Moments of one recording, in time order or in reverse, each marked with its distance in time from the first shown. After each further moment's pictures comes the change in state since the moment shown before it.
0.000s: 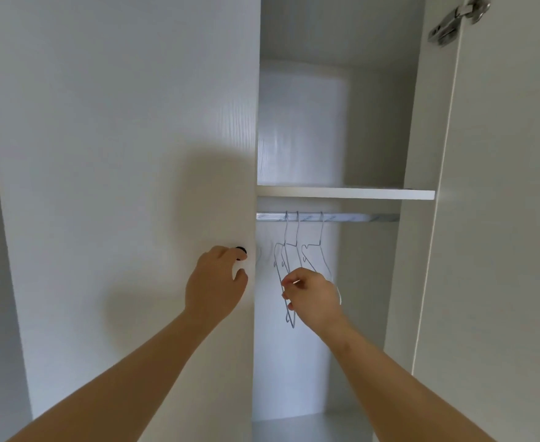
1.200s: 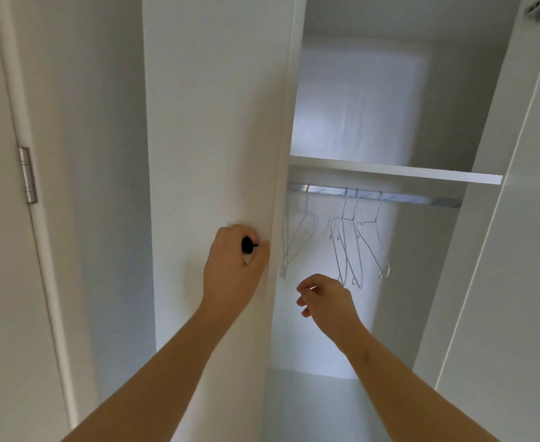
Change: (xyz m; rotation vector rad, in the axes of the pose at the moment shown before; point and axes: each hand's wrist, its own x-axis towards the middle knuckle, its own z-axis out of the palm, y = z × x) left_hand -0.125 0.024 -0.115 -0.281 0.239 -0.150; right_hand -0.120 -0.019 0.039 0.129 -0.199 -0.055
